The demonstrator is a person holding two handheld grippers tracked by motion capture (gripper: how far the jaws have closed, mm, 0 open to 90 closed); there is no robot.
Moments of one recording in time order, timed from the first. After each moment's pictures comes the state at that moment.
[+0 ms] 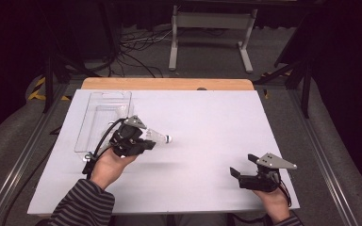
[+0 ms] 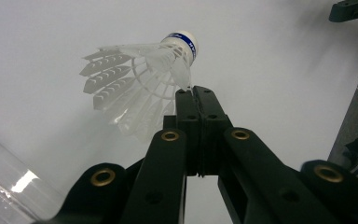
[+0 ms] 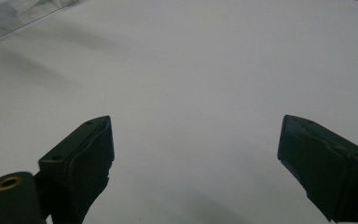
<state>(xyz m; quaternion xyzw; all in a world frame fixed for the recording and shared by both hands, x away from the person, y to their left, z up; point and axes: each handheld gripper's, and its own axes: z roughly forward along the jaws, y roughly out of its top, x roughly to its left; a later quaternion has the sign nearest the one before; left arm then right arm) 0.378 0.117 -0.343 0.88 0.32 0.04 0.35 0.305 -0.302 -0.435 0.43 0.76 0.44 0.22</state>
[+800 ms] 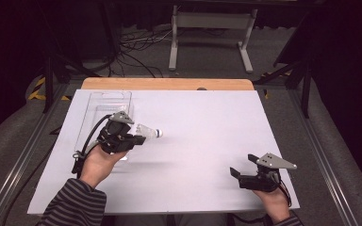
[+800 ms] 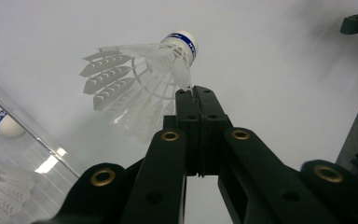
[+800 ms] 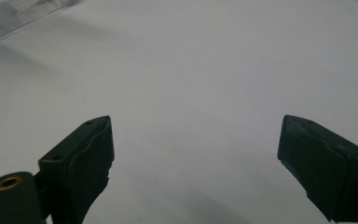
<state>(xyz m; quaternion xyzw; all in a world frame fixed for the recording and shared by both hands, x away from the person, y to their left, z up) 0.378 0.143 -0.332 0.86 0.34 0.06 0.37 0.305 -0.302 -0.435 0.43 0.76 0.44 0.22</state>
